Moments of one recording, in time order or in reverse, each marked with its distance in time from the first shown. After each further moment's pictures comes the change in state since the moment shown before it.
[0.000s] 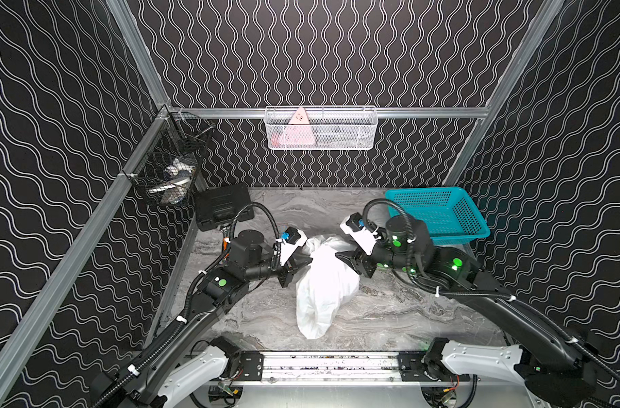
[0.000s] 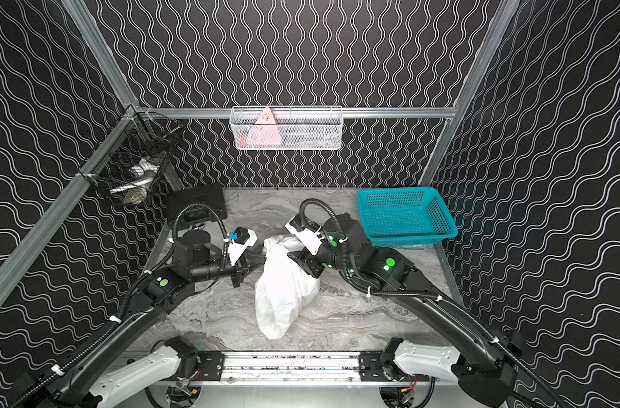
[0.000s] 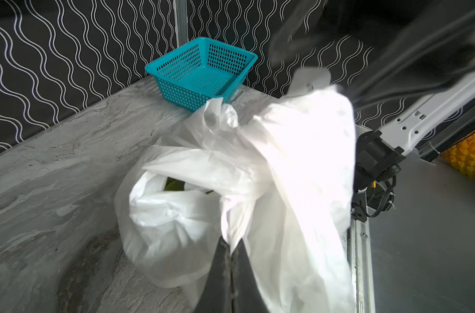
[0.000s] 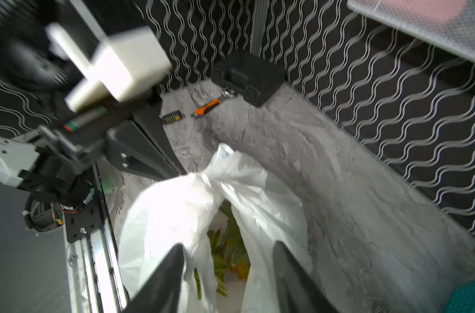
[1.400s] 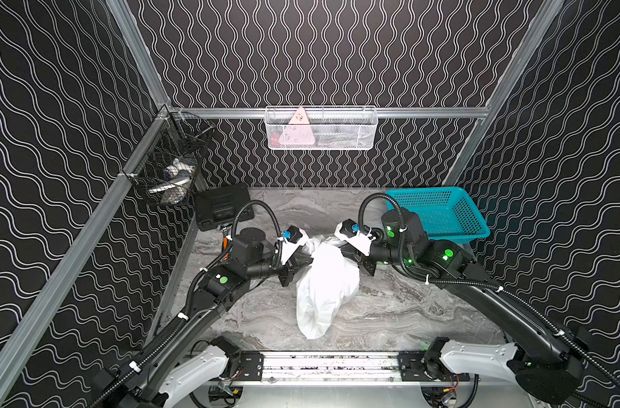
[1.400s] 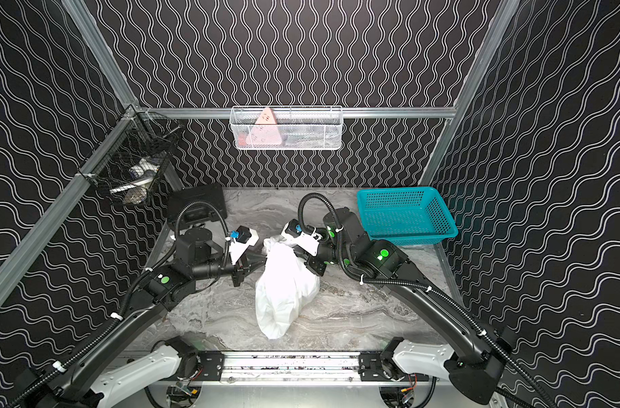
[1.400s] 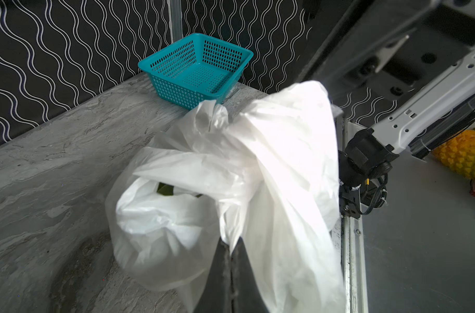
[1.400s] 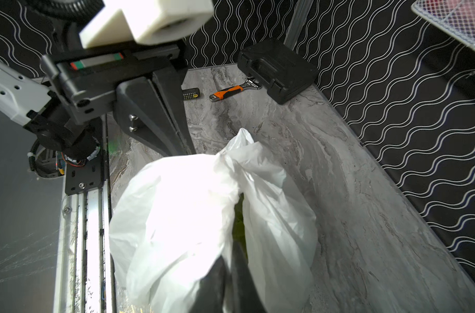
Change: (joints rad) left arm 0.000 0.019 0.019 -0.019 0.026 0.005; right arm -0.095 0.080 -0.021 -0.029 -0.175 -0.234
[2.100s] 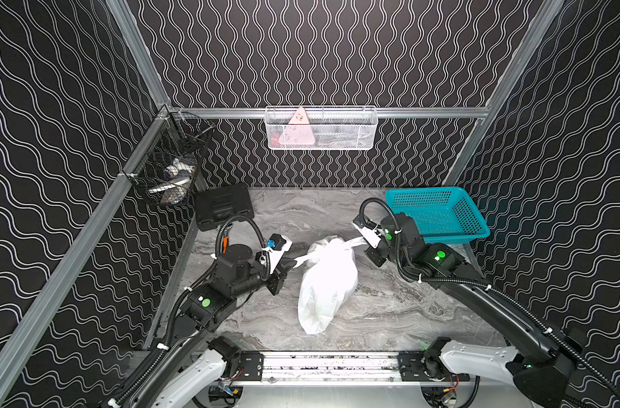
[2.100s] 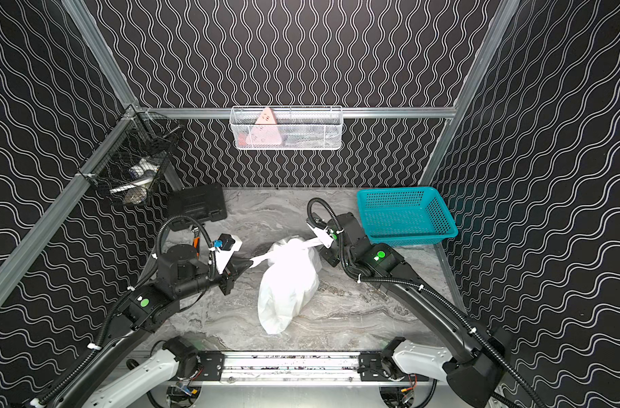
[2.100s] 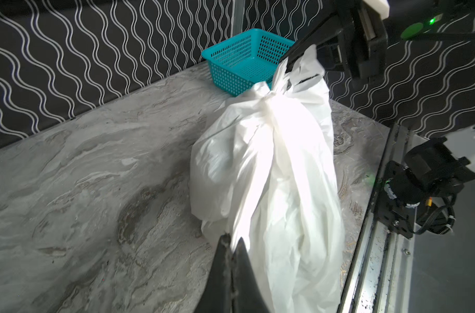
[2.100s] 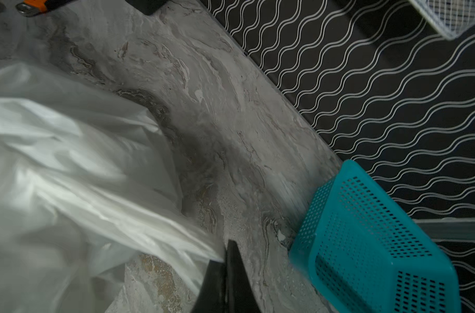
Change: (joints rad) left arm -0.004 -0.220 -0.097 -0.106 -0.304 -0.088; right arm -0.121 -0.011 -0.169 0.040 0.497 0.067
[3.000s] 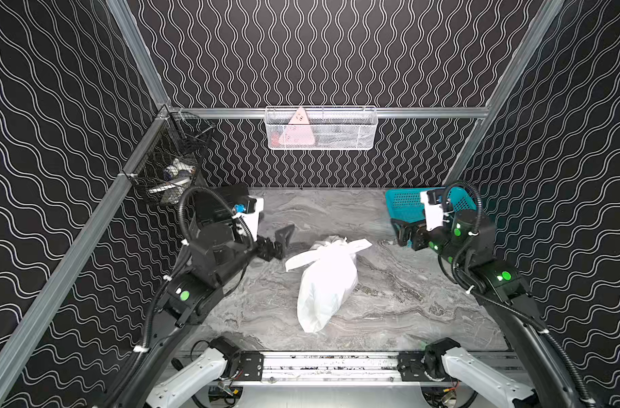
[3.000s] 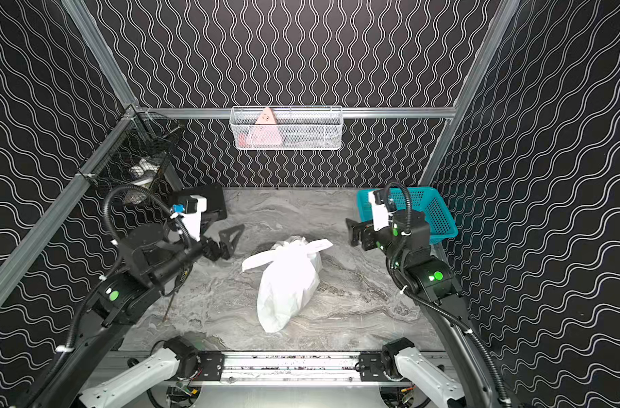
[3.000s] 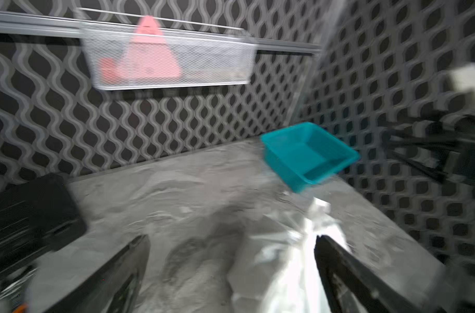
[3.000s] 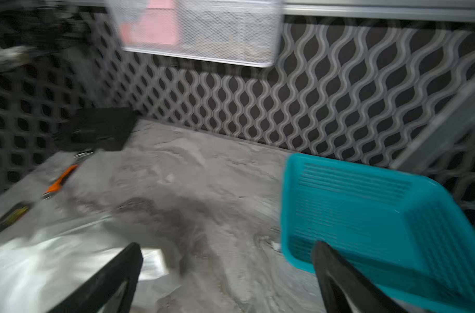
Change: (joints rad) left arm 0.018 0.145 0.332 0.021 -0.402 -0.189; right arm -0.411 -0.255 -0.042 0.114 -0.180 0.311
